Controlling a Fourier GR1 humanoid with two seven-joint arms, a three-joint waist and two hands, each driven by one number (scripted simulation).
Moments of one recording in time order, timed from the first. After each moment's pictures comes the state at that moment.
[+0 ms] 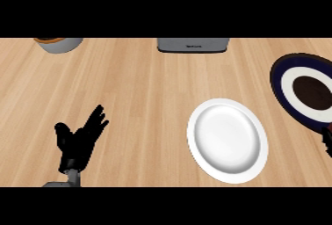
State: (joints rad) left arm 0.01 0.11 -0.08 -1.45 0.10 0.05 0.20; right arm 0.10 -0.40 -0.33 -1.65 -0.02 -0.29 -0.34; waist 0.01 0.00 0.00
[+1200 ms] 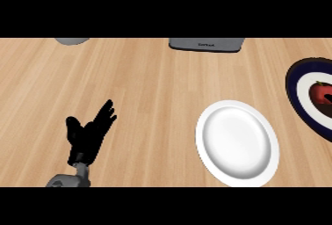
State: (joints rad) left arm -0.05 0.08 -0.10 -1.44 0.09 0.03 0.22; right arm -0.60 -0.72 -0.36 -0.38 0.14 -0.15 -0.60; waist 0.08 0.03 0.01
